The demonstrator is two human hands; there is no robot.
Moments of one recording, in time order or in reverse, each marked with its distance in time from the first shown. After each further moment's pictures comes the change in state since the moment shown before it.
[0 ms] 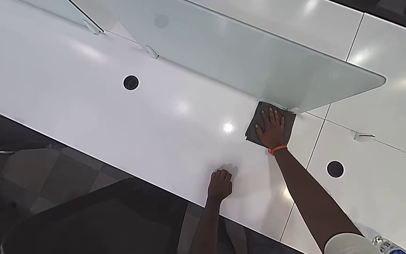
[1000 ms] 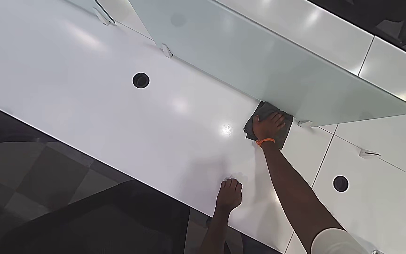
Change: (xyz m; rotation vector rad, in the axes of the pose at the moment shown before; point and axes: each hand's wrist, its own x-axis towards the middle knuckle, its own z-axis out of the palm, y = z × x) left_hand 0.003 0.003 -0.005 -0.027 -0.025 -0.021; right_hand 0.073 -0.113 -0.002 0.007 -0.004 0.536
